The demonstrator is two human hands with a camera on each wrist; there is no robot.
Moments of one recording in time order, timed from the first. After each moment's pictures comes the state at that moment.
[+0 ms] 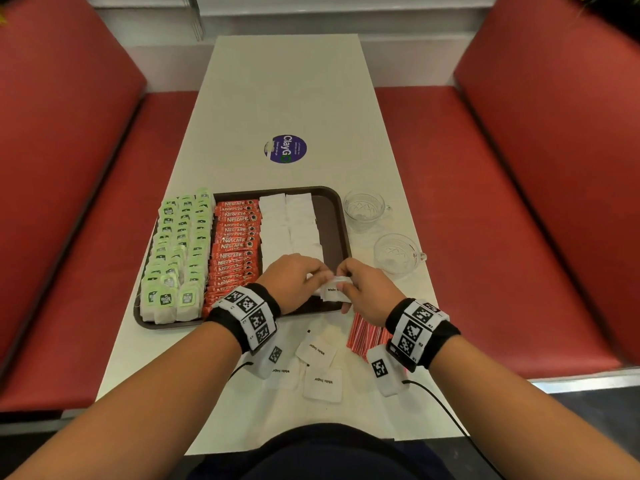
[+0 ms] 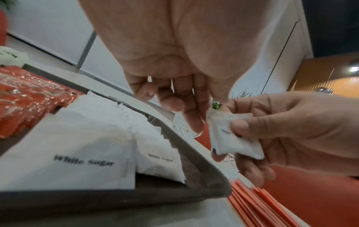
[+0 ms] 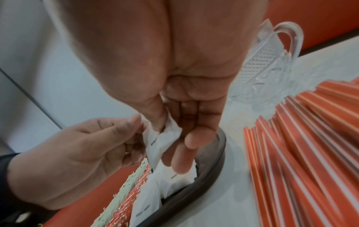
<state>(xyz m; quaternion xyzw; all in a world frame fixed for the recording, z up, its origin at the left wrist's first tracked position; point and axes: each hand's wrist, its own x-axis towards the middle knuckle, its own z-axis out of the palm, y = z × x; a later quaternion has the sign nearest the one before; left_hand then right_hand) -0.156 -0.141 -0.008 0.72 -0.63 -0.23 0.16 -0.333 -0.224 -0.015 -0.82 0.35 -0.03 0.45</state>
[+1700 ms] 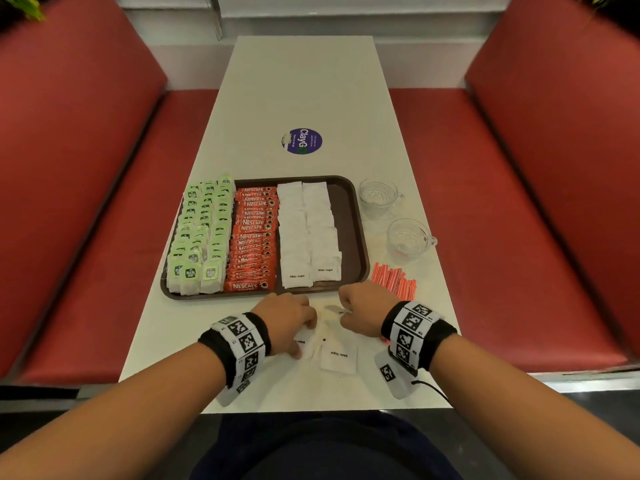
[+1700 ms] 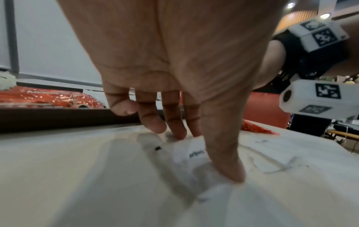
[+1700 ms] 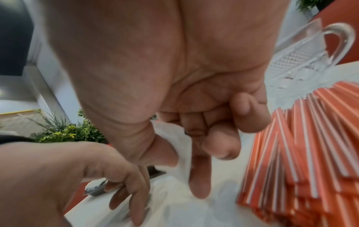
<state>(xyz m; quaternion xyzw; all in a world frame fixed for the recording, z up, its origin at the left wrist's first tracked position) -0.169 -0.047 -0.030 0.66 -0.69 -0.24 -0.16 -0.332 -0.169 -0.013 -0.91 0.28 0.19 0.23</state>
